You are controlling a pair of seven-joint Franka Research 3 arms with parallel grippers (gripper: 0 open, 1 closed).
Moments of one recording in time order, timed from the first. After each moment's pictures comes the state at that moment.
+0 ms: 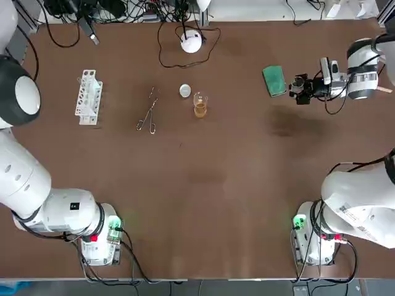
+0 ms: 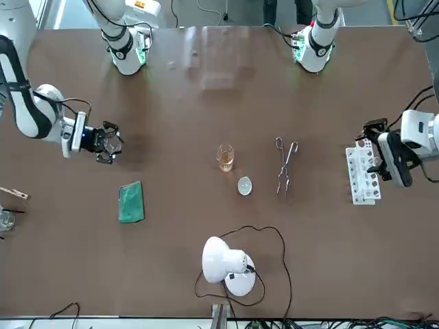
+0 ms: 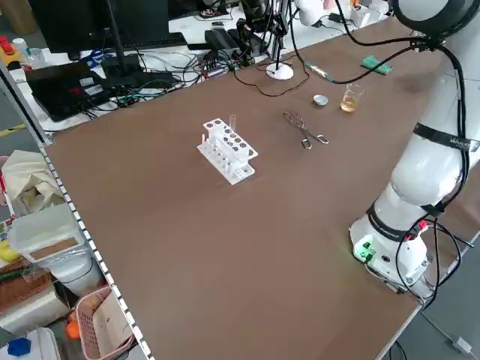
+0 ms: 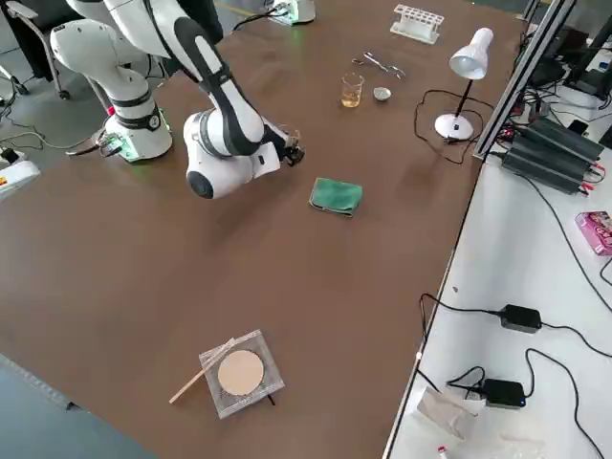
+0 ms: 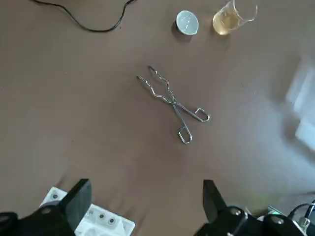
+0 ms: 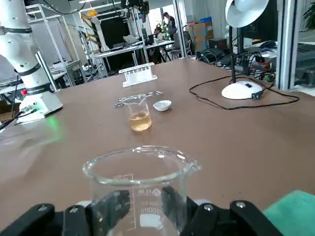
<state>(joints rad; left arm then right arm) -0.01 0.23 0.07 -1.57 -0.30 1.58 1.07 -0.62 0.32 0.26 -2.34 1.17 1.80 -2.46</state>
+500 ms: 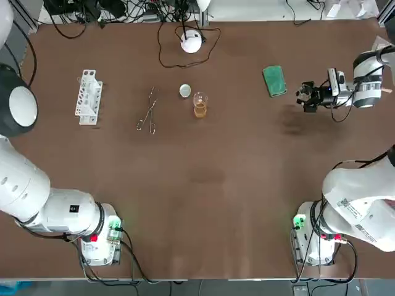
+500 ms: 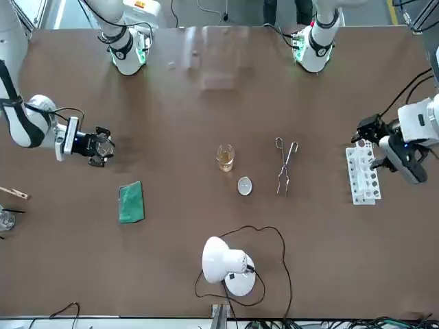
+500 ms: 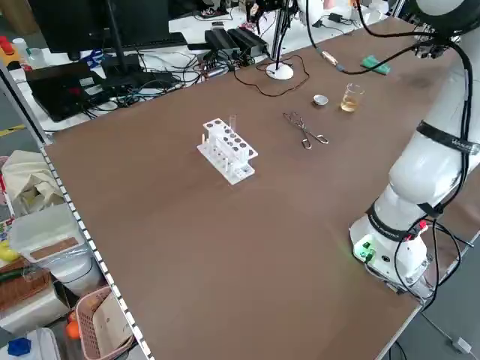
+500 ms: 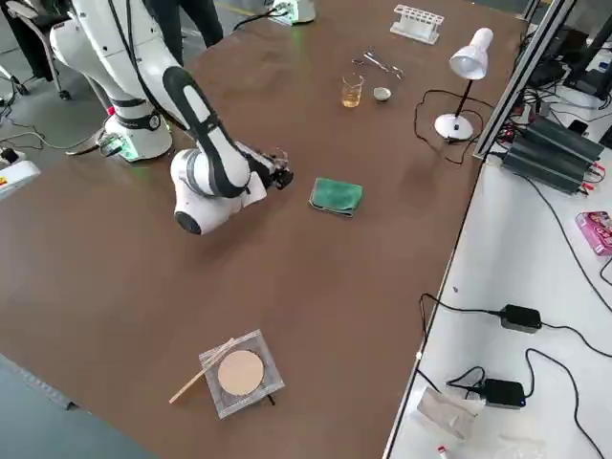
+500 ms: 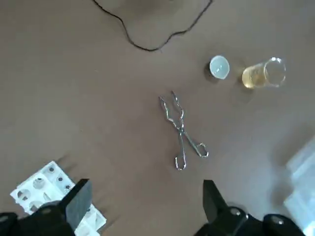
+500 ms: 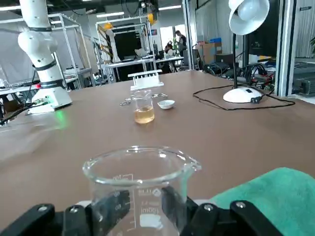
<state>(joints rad) -0.06 0.15 0.06 -1.57 -0.28 1.65 0.64 -0.73 0.54 0.26 -2.22 1.06 1.71 -2.59</state>
